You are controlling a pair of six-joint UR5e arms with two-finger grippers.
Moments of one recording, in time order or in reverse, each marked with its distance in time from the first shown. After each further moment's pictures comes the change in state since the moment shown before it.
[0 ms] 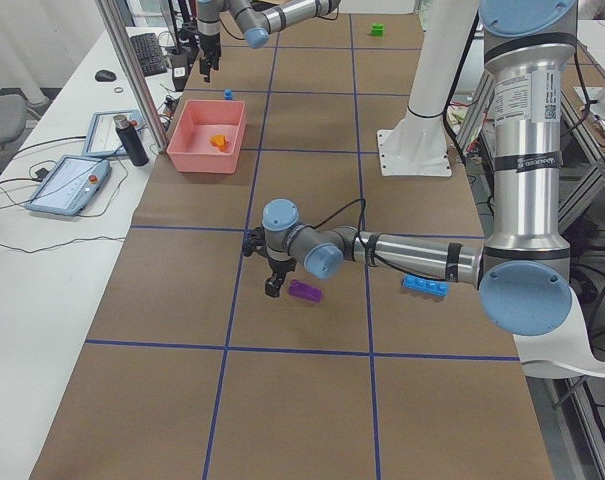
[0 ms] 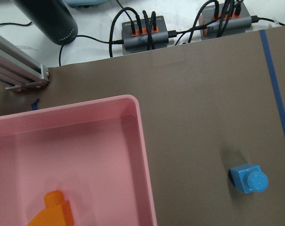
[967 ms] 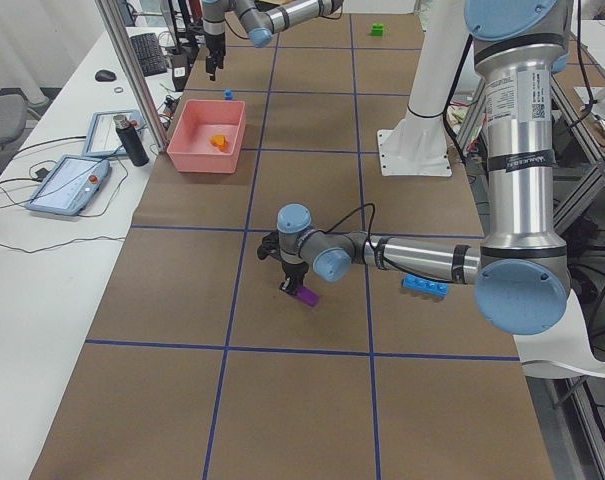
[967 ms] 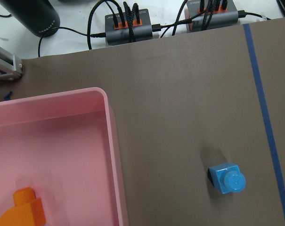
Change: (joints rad) left arm 0.075 0.001 0.007 -0.019 0.054 -0.014; right arm 0.000 -0.049 0.030 0.011 -0.002 -0.015
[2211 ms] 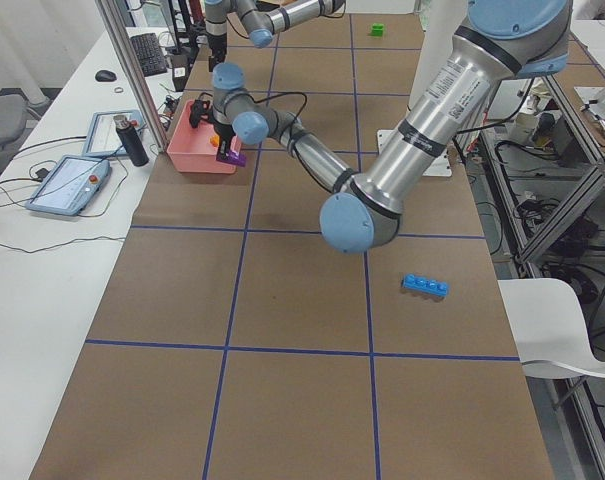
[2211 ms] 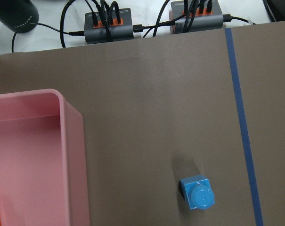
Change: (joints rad) left arm -0.047 -0.922 0.281 0.296 -0.006 -0.667; right arm 0.016 -0.065 -0.006 0.059 -0.006 -0.060
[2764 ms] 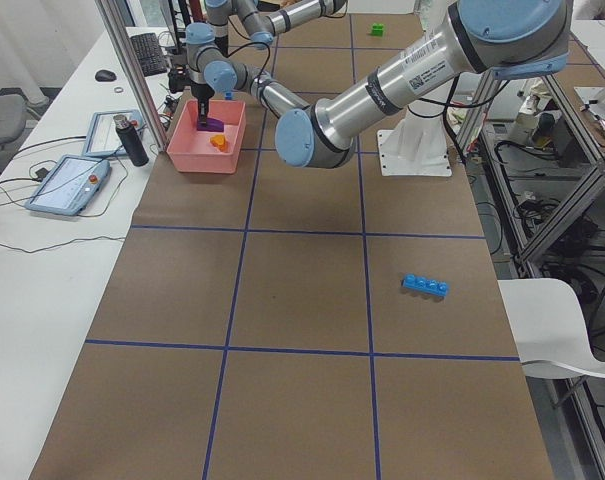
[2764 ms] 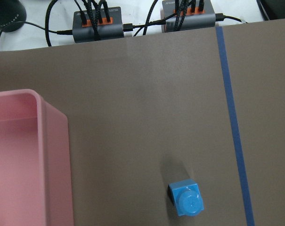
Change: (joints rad) left arm 0.079 -0.355 0.491 -0.044 0.125 -0.116; right arm -0.001 -0.012 -0.013 0.015 -0.007 -0.002
